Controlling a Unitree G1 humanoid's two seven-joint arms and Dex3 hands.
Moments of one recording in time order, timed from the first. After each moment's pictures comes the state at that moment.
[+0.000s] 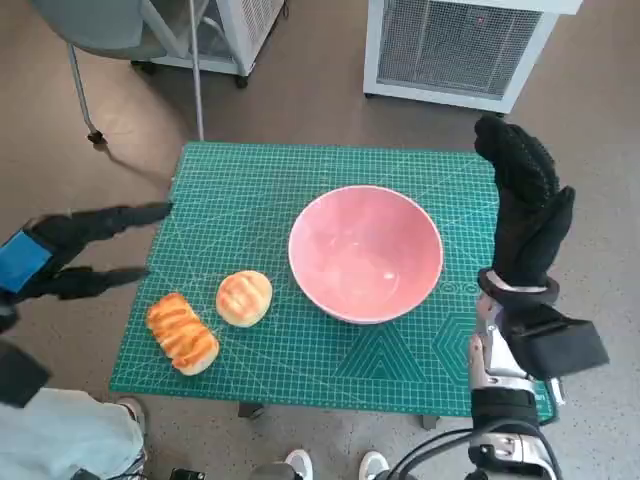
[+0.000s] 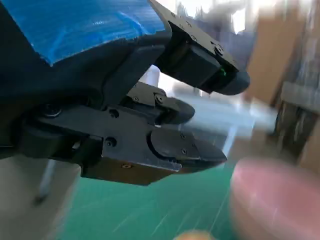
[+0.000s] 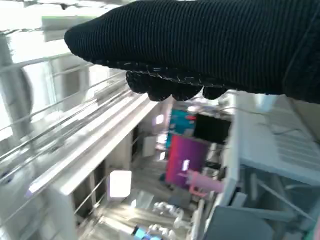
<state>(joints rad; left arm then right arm) -0.35 0.98 0.16 0.54 0.08 -0.93 -0.54 -0.57 -0.08 -0.16 0.49 0.08 -0.85 0.12</state>
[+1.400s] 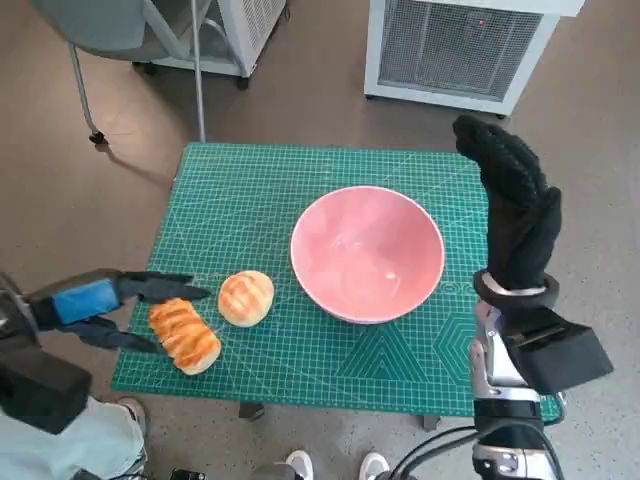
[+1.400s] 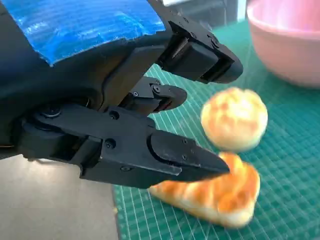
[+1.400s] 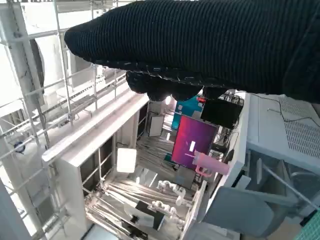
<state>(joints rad) -0.33 1.02 -0.06 0.41 0.47 -0.86 -0.52 -0.53 -0.10 -0.11 0.35 0.12 -0.73 0.15</state>
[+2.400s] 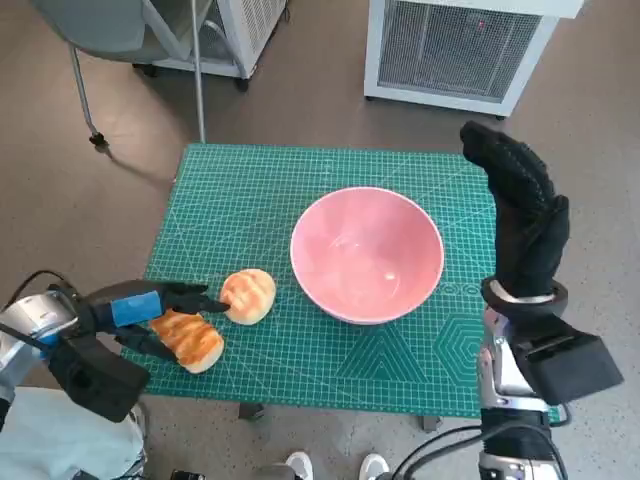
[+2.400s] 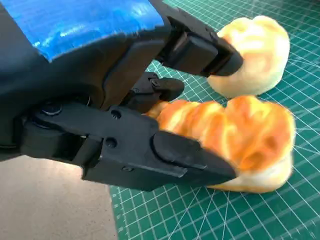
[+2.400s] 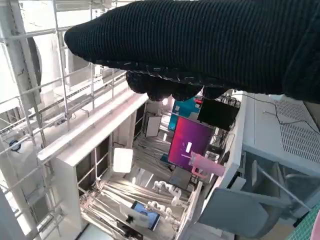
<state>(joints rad) -0.45 0.96 -0.29 0.57 0.77 -0.80 -0.29 -0.50 -0.11 -0.11 0.31 0.12 -0.71 0.15</state>
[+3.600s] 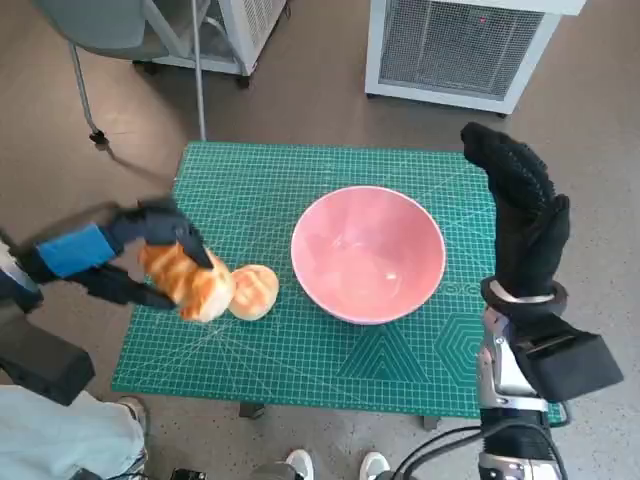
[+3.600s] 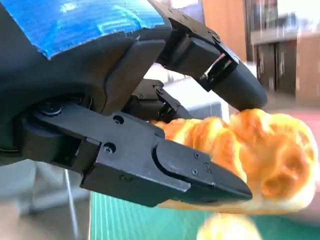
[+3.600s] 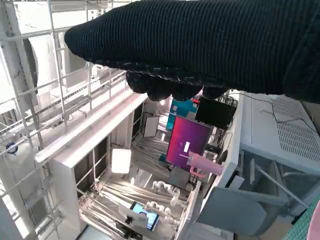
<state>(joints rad) -0.54 1.05 -0.02 0.25 0.35 -0.80 -0.30 -0.51 -0.11 -0.12 0.33 0.13 -0.71 0.15</state>
